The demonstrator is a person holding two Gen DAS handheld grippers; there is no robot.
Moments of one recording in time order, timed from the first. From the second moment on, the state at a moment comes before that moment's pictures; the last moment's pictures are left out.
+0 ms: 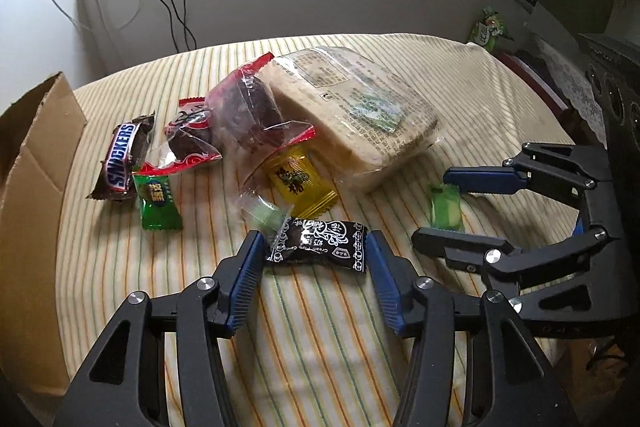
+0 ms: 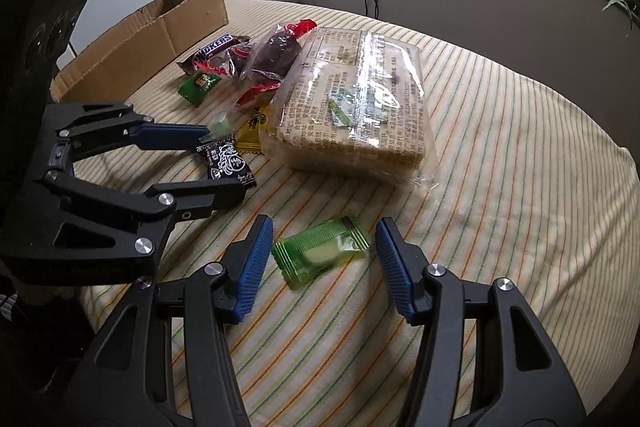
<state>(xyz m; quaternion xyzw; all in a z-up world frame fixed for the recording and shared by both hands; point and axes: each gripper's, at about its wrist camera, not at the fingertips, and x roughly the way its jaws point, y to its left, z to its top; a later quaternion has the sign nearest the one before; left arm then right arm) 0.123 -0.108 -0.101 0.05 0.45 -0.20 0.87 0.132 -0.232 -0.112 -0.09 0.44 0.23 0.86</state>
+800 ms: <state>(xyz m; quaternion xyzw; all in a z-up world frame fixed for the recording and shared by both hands) 0.109 -0.092 -0.087 0.03 0.44 -0.21 0.87 0.120 -0.239 -0.104 -0.08 0.44 0.23 0.86</state>
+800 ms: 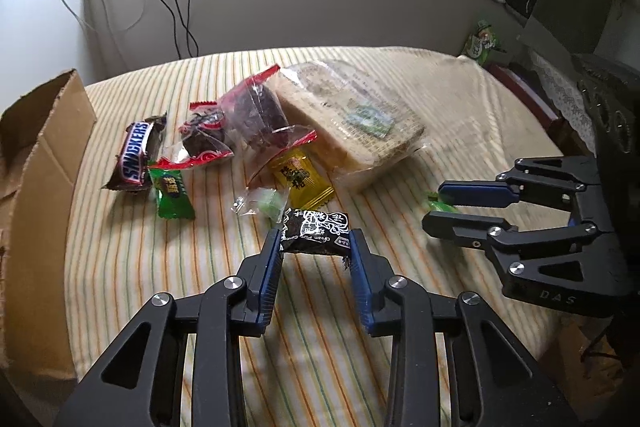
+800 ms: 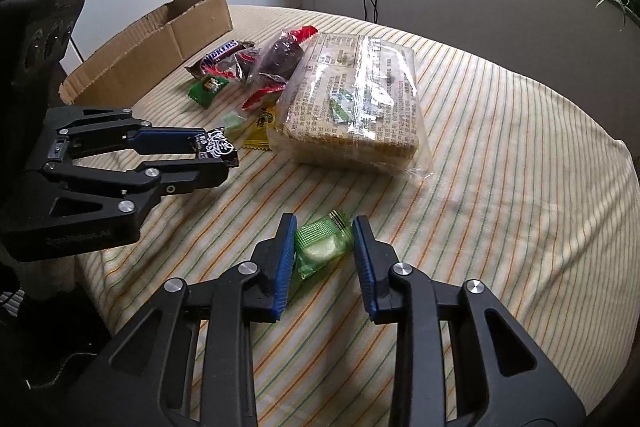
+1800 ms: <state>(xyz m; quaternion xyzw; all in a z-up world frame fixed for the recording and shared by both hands) 0.104 0.063 -0.029 -0.04 0.36 -0.08 0.93 0.154 -0.105 -0.021 -0.11 0.35 0.31 0.88</state>
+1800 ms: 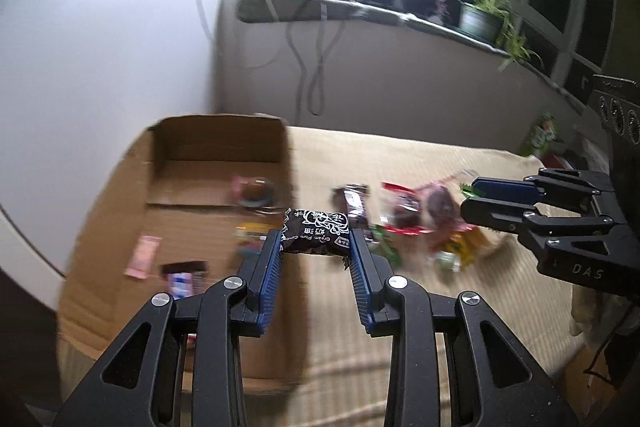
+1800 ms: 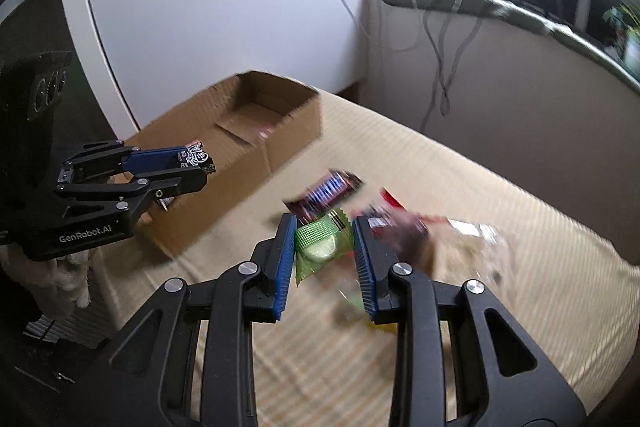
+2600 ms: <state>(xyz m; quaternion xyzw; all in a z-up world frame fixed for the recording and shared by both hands) 0.103 0.143 -0.047 -0.07 0.37 0.00 0.93 0.193 0.037 -0.029 -0.14 0.35 0.39 0.84</state>
